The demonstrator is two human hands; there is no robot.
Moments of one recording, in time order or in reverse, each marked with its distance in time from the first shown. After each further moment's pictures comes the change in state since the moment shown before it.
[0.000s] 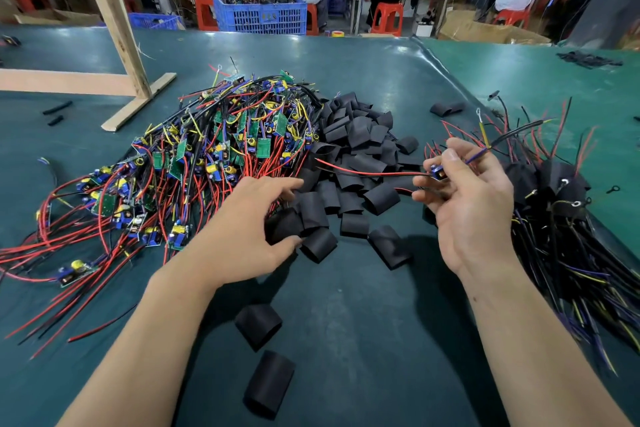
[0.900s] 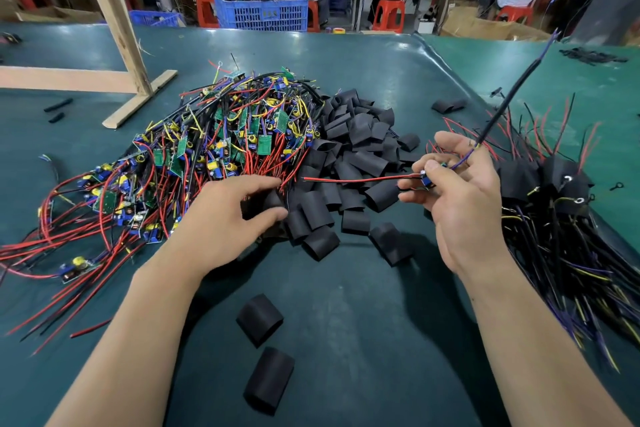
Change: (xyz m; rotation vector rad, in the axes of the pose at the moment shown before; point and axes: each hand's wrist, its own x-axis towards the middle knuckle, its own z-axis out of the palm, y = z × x) left_hand 0.000 -0.008 -0.011 -0.004 0.154 -0.139; right_hand -0.002 0.006 0.000 -0.120 -0.150 -0.077
